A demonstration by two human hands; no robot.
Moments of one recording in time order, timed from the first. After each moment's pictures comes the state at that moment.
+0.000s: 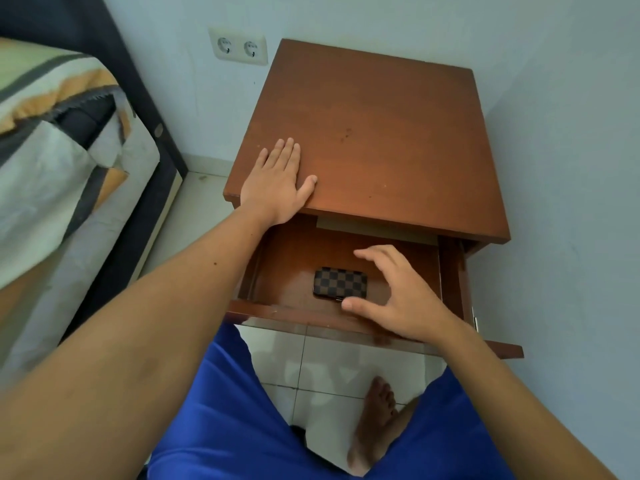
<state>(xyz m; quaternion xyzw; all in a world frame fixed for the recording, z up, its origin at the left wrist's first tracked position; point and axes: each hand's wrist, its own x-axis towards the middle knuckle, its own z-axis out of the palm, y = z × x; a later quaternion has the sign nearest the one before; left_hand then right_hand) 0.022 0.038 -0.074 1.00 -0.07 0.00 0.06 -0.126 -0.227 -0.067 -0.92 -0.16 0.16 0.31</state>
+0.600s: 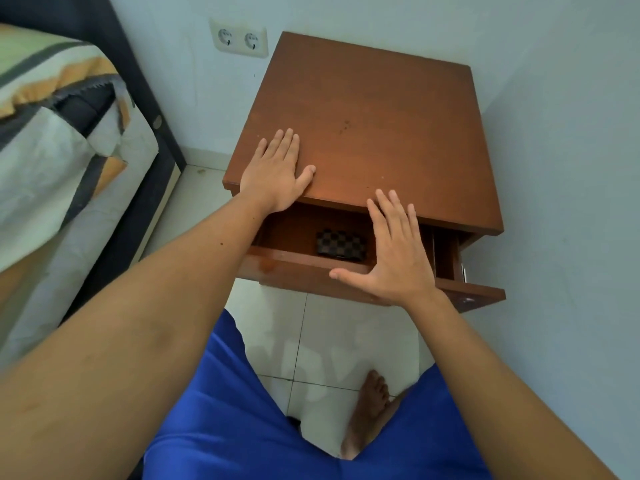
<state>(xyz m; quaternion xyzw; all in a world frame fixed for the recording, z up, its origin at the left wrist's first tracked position) 0.022 0.039 -0.073 1.00 -0.07 -0.02 0.06 -0.099 -0.212 -0.078 -0.98 -0.18 -0.05 0.09</state>
